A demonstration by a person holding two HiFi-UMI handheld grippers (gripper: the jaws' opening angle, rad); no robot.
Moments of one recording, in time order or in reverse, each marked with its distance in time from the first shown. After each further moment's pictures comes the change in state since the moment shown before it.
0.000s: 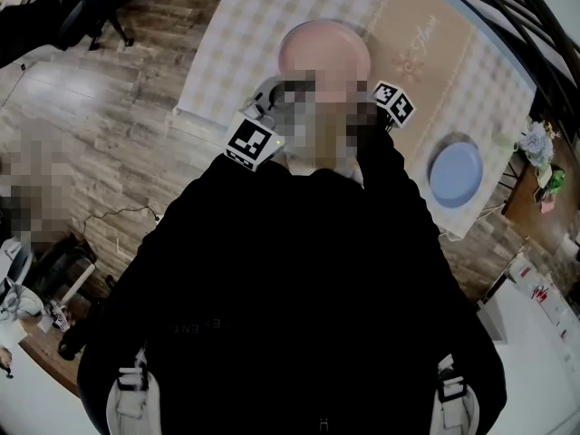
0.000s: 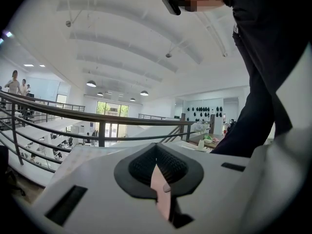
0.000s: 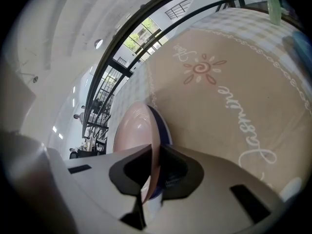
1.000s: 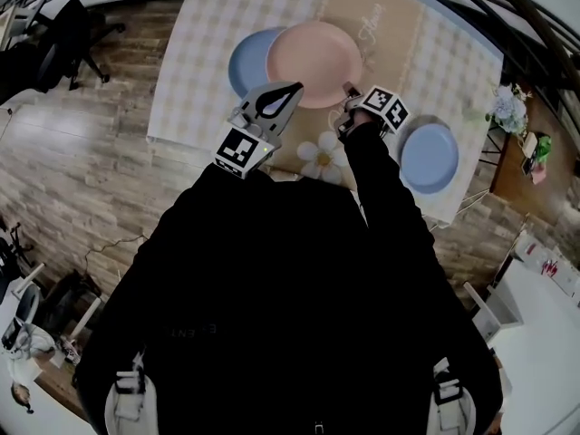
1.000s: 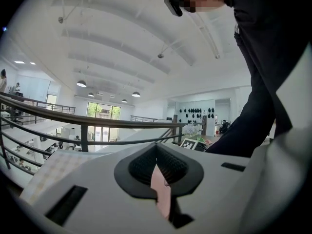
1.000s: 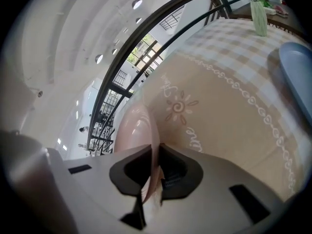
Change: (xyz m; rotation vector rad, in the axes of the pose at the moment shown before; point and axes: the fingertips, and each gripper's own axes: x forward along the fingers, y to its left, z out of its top) left arm 0.065 -0.067 0.013 0.023 -0.019 -0.094; right arm -0.080 -0.047 0.067 0.063 -0.114 0.050
